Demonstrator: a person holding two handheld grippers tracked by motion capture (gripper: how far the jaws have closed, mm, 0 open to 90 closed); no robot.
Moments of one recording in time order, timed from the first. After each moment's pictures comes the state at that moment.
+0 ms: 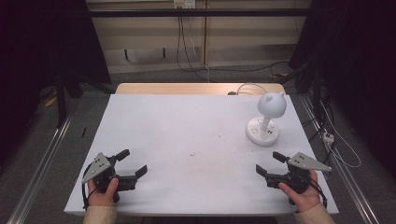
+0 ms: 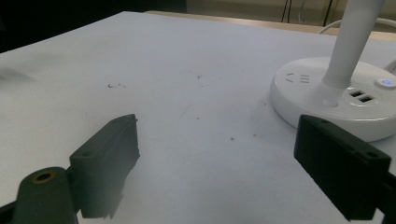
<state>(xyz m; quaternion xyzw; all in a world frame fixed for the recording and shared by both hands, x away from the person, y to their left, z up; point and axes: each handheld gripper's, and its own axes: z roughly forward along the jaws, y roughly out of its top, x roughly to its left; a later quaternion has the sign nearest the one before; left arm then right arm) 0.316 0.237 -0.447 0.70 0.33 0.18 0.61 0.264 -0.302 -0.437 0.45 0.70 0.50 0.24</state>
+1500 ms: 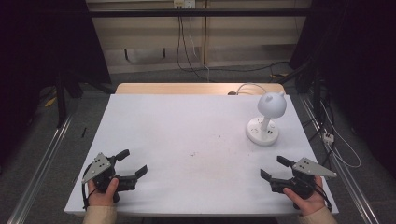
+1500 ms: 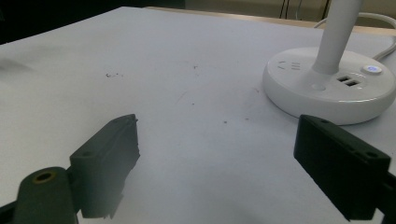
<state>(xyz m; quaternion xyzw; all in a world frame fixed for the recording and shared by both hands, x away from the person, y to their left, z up) 0.316 0.237 -0.447 0.70 0.33 0.18 0.61 0.252 -0.312 -0.443 0.44 0.70 0.50 0.24</state>
